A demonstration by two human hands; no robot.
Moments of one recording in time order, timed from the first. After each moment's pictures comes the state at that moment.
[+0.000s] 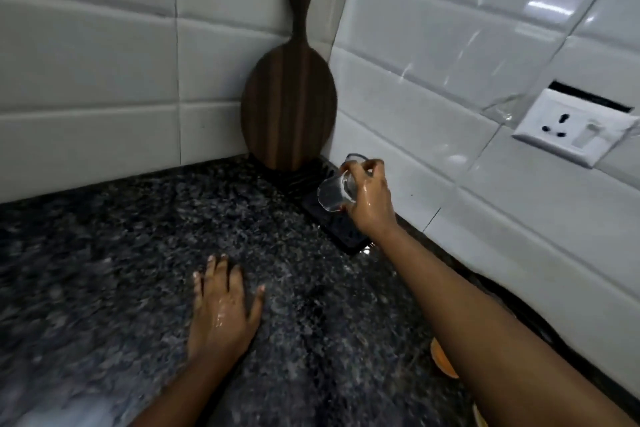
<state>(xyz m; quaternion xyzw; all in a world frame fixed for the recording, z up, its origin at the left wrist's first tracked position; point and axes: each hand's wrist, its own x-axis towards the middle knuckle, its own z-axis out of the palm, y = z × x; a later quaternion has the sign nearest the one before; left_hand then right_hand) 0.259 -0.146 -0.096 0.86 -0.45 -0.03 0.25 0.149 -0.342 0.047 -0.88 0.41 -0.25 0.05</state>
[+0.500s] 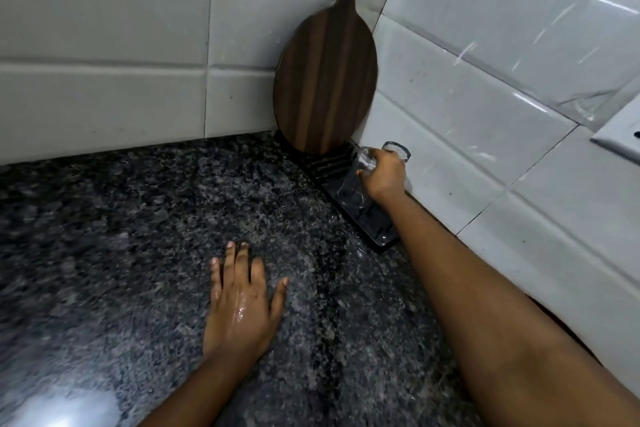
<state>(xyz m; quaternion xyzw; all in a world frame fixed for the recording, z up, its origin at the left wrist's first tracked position) 0.259 -0.151 -0.107 0.87 -0.44 0.00 0.22 0.207 -0.406 0.024 -0.84 0.49 -0.23 0.06</state>
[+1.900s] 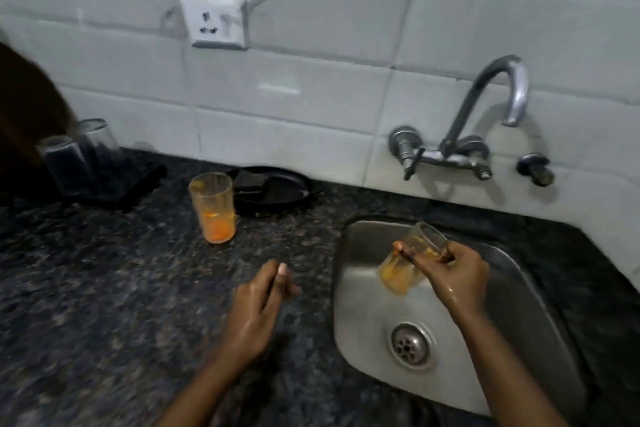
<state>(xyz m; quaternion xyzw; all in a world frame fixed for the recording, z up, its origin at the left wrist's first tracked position) -0.100 -0.079 -0.031 0.48 -0.69 -0.29 0.46 -0.365 -0.062 0.022 -0.43 0.76 -0.48 0.09</state>
